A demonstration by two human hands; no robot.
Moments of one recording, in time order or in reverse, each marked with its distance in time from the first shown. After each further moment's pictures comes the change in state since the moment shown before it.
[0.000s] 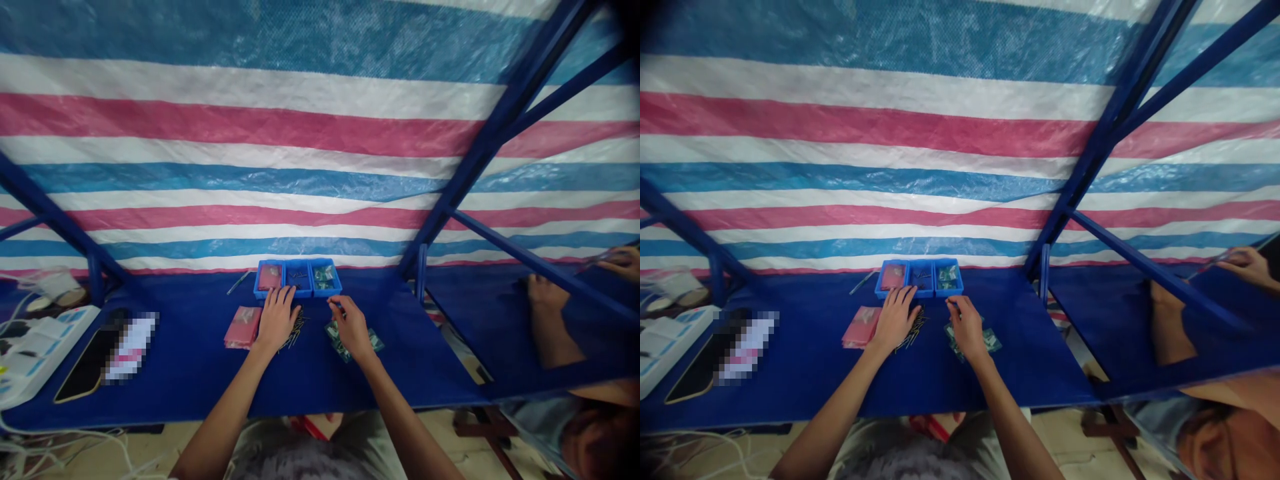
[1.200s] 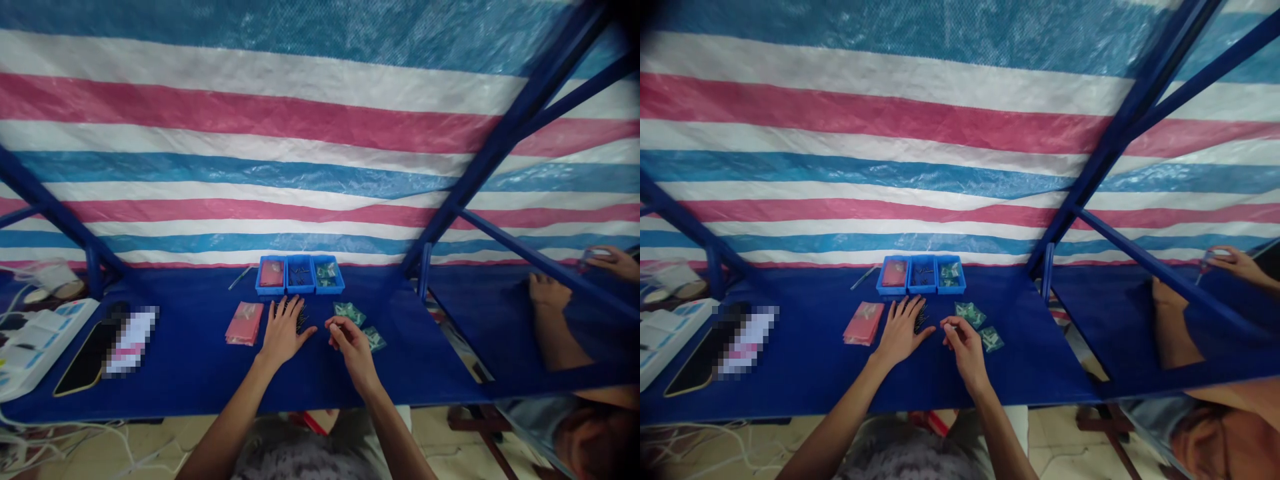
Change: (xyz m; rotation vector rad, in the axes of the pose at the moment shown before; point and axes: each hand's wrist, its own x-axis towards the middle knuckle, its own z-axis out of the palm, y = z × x) left_hand -0.035 0.018 0.006 -0.058 -0.111 -0.020; right_hand -0.057 -0.022 0.008 0.479 -0.034 0.248
